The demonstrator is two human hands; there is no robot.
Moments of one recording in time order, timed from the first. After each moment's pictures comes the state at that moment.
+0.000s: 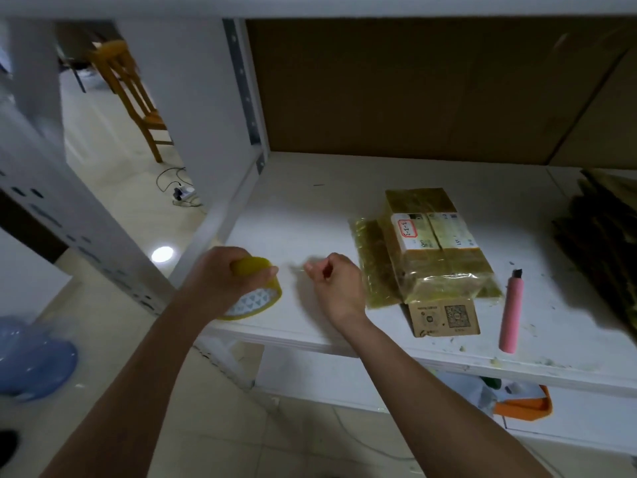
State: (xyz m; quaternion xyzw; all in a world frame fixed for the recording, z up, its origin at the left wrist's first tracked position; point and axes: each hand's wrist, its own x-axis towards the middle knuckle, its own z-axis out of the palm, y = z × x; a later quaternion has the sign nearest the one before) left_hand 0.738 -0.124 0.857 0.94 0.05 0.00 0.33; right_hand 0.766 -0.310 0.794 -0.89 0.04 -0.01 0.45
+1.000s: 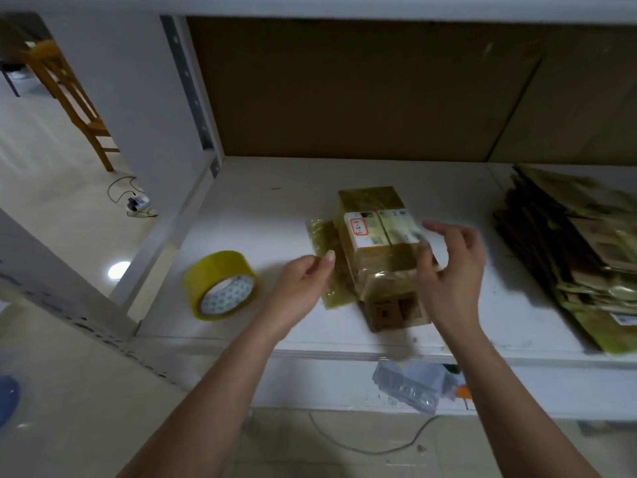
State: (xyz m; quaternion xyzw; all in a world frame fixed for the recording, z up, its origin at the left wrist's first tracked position) left_hand 0.750 -0.275 0.833 0.82 0.02 -0.10 0.57; right_hand 0.728 -0.479 0.836 -0.86 0.08 -0.30 0.41
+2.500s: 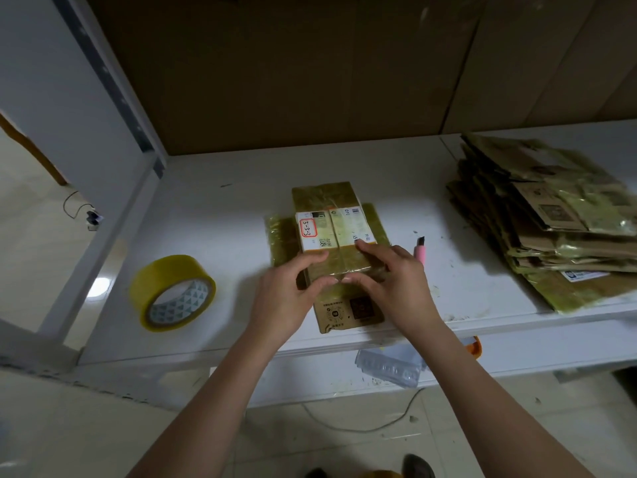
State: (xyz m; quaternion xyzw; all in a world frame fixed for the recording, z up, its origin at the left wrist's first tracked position) left_hand 0.743 -0.320 0.808 0.88 -0.12 0.00 0.46; right_hand 0.723 -0.509 0.797 -0.91 -0.01 -0.21 0.34
